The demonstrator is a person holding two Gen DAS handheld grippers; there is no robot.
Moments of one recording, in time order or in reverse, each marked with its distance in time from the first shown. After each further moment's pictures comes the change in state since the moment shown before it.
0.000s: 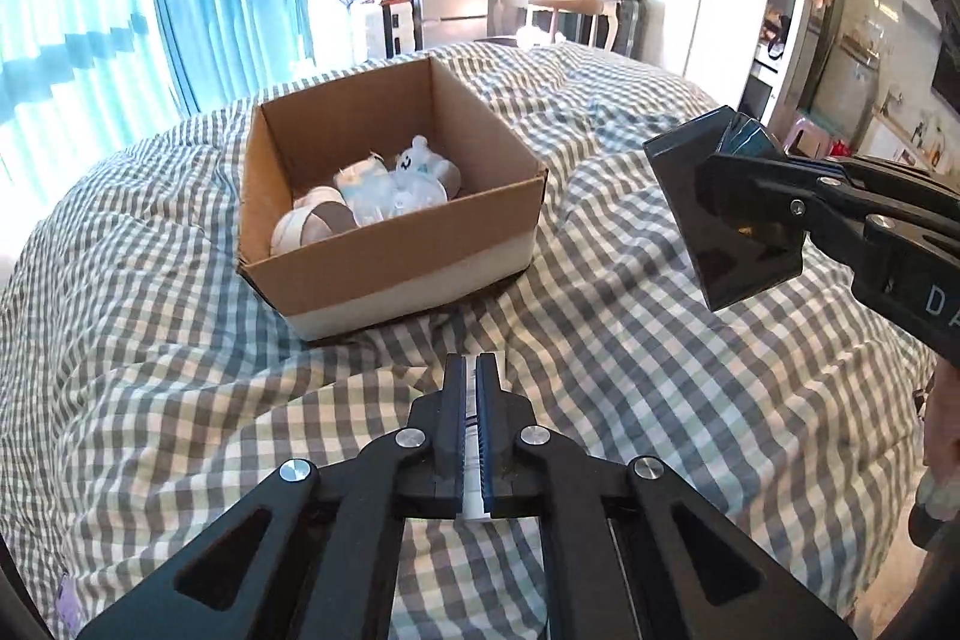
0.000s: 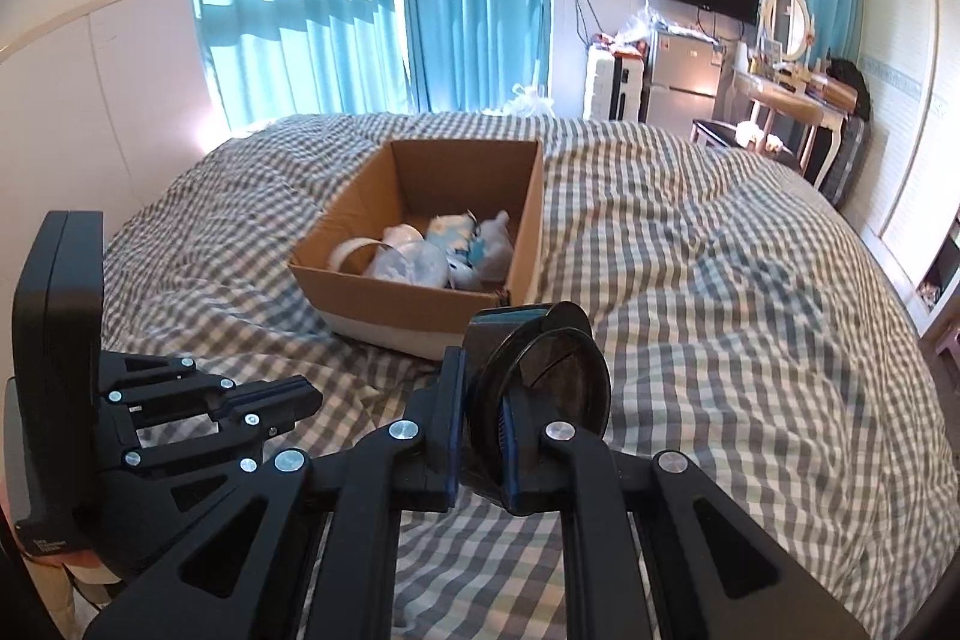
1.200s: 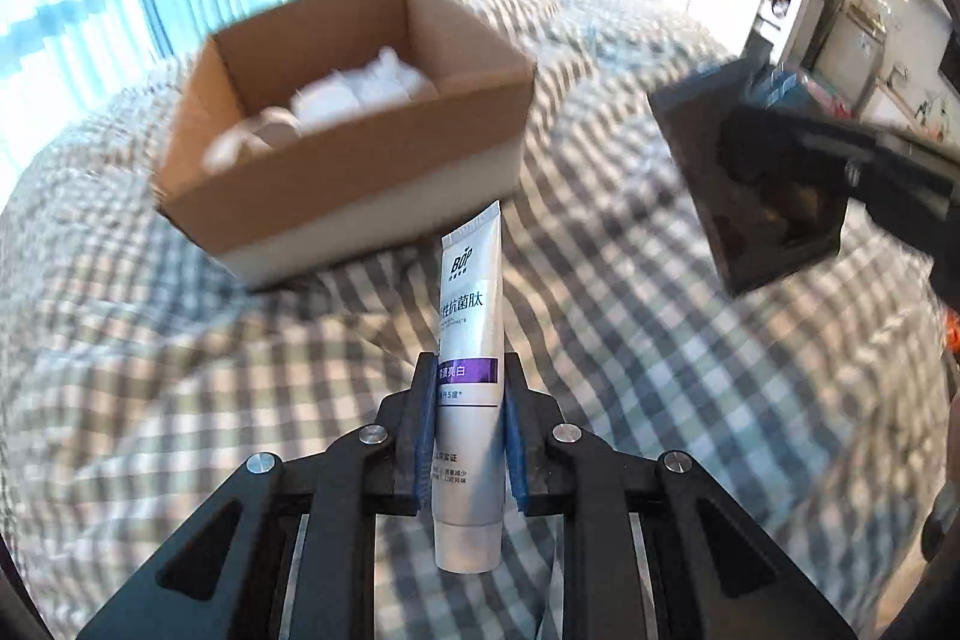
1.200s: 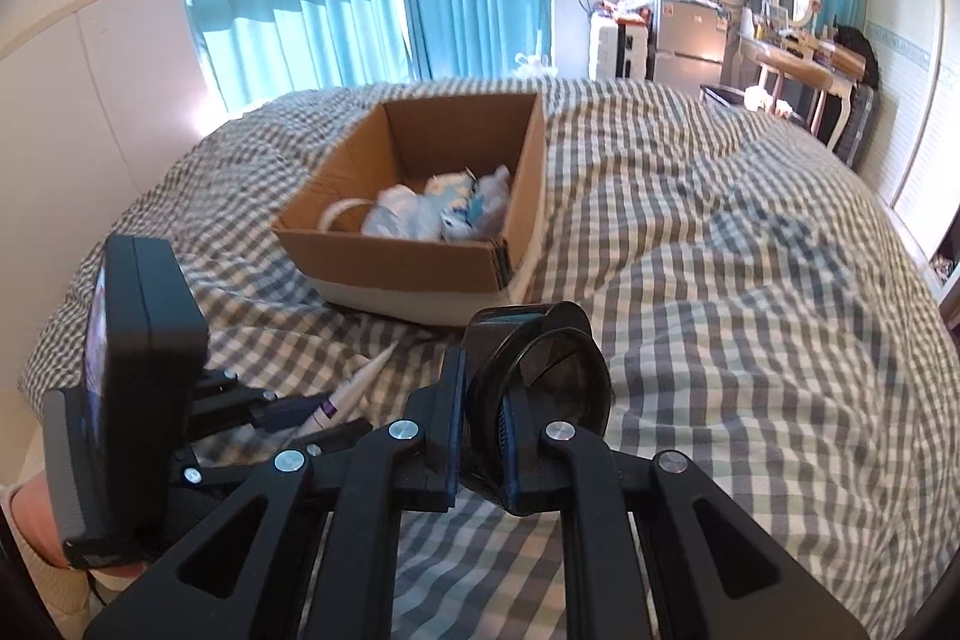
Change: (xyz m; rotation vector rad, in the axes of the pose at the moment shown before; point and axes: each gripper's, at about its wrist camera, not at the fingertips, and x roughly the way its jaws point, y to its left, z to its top) left arm 0.030 -0.022 -0.025 -0.003 0.125 -0.011; right arm 0.024 -0.011 -0.019 0.036 0.057 0.034
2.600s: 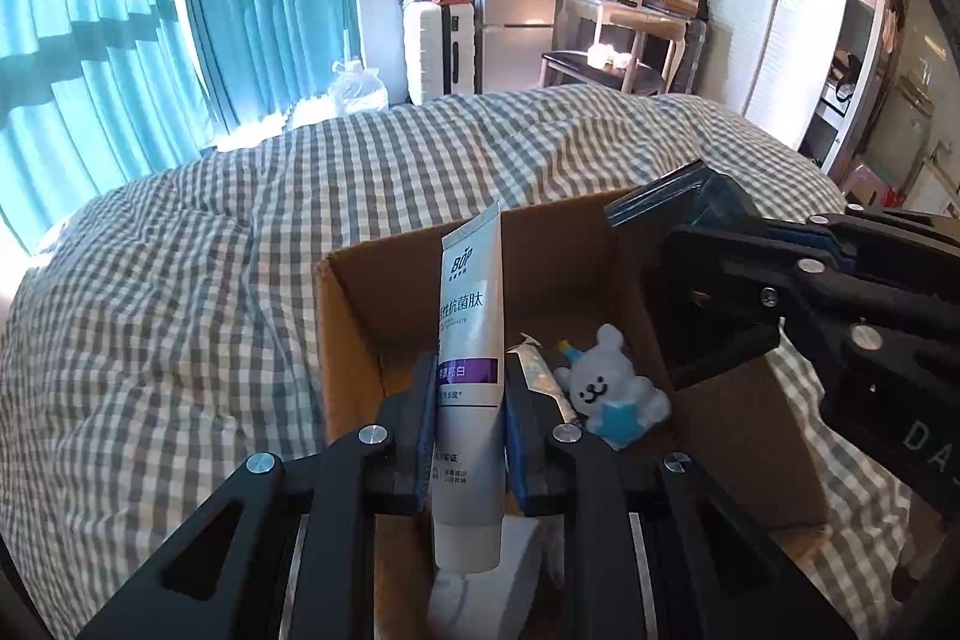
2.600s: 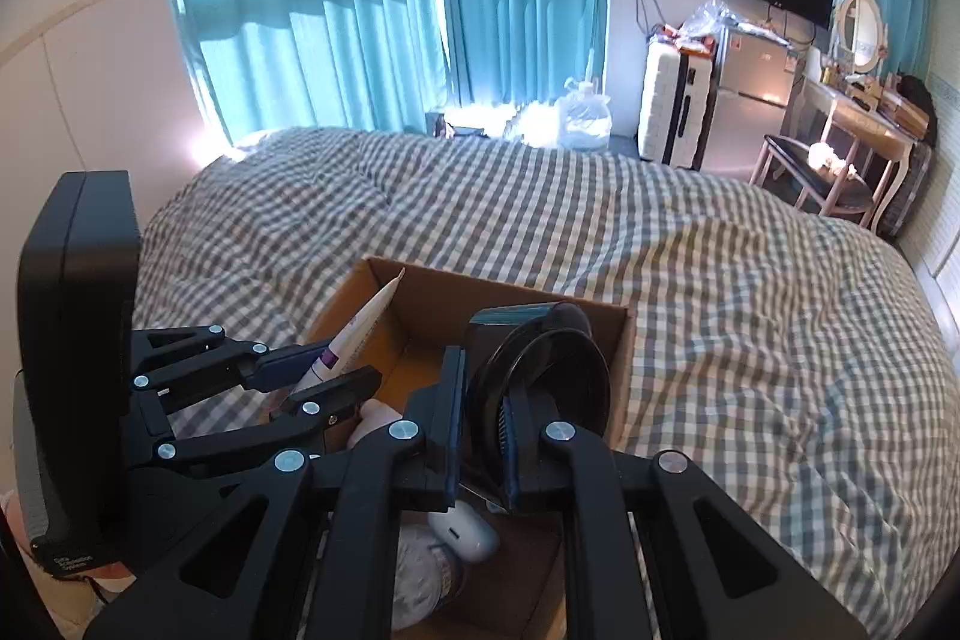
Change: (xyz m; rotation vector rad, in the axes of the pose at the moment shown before) left arm 0.087 0.130 0.202 -0.078 -0.114 0.081; right arm 0.167 0.002 0.204 -0.087 0.020 0.077
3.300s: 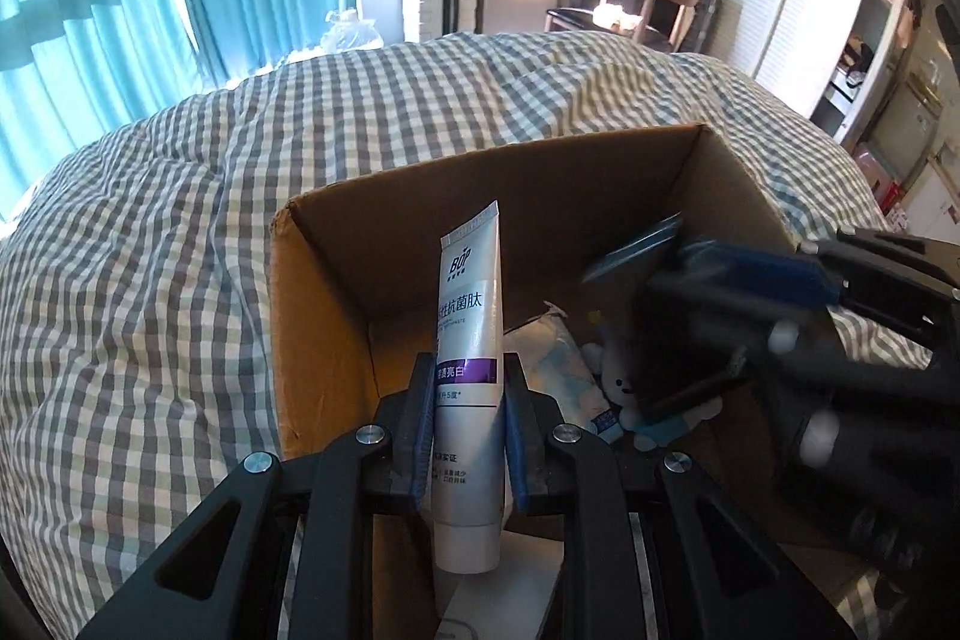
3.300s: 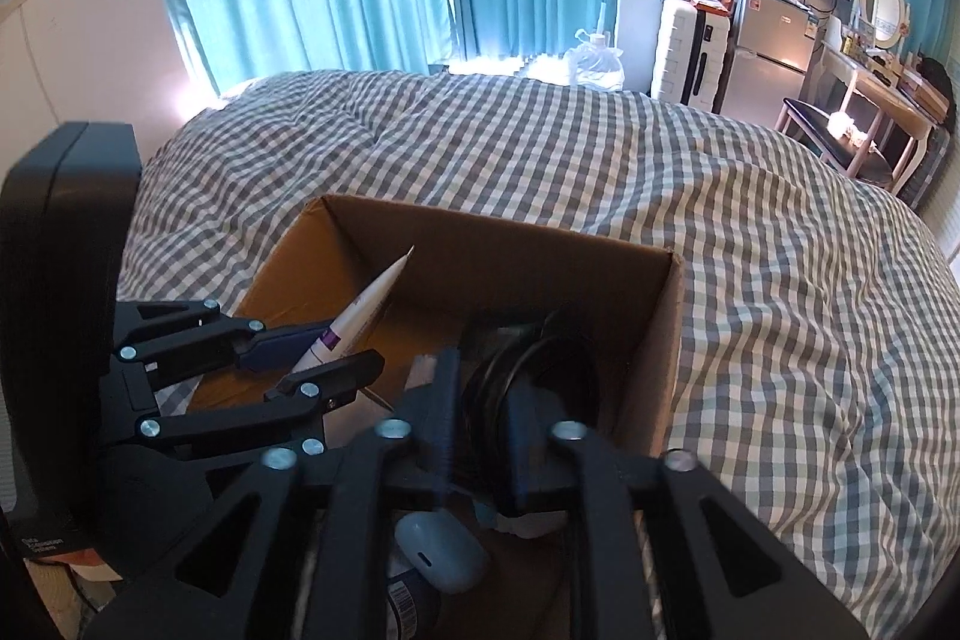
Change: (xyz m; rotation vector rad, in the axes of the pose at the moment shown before) left arm 0.055 0.014 -0.012 -0.025 0.104 -0.029; right arm 0.064 -0.006 -0.020 -0.013 0.110 0.008
